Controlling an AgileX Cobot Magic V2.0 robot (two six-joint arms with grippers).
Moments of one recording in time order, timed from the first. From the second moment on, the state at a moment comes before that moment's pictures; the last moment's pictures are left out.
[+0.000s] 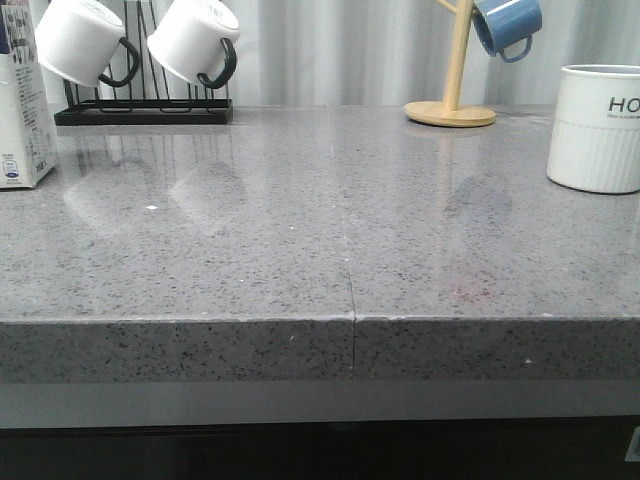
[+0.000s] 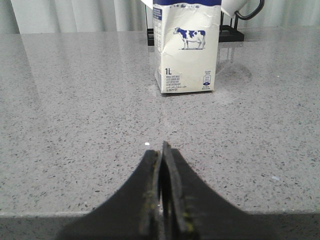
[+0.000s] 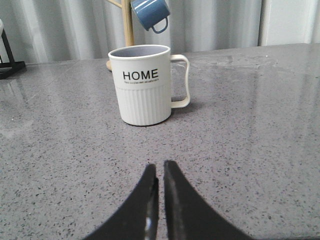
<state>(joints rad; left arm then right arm) -0.02 -0.01 0.00 -0.03 0.20 0.02 0.00 -0.01 0.03 -0.03 0.07 0.12</state>
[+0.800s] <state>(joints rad) -0.02 -0.01 0.00 -0.03 0.20 0.02 0.00 0.16 -0.21 -0.03 0.15 0.12</state>
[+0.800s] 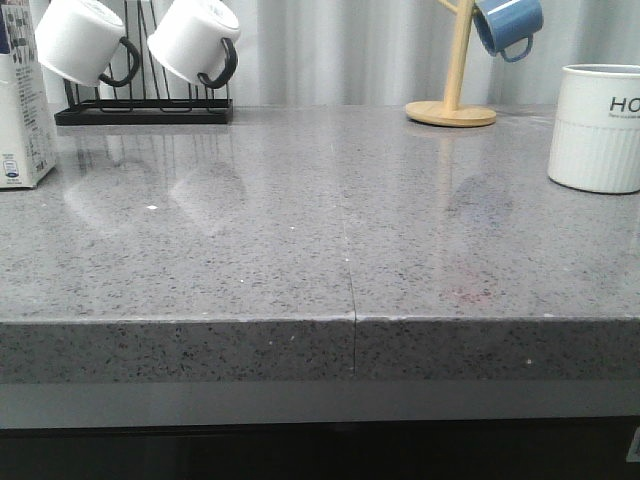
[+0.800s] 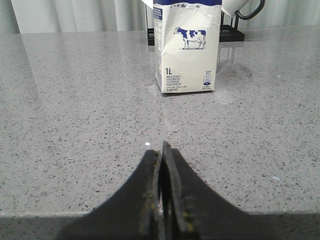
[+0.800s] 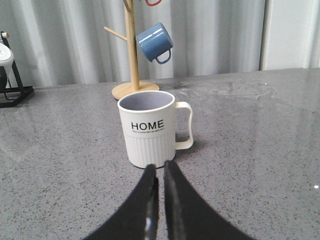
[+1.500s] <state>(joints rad) -0.02 -0.01 0.00 -0.03 0.20 0.02 -0.02 0.74 -0.25 -0.02 -0.25 0.11</state>
